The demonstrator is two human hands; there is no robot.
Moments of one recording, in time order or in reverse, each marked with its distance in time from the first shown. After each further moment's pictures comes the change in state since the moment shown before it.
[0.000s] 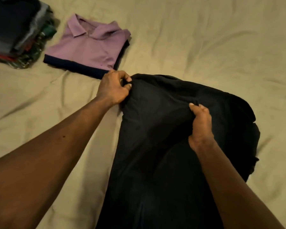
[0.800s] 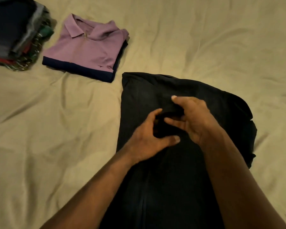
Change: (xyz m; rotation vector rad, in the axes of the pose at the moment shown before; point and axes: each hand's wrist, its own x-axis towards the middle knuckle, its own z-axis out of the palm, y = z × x) left_hand -0.146 0.060 0.030 -0.609 -0.510 -0.145; right_hand -0.049 -0.062 0.038 -0.277 -0.164 0.166
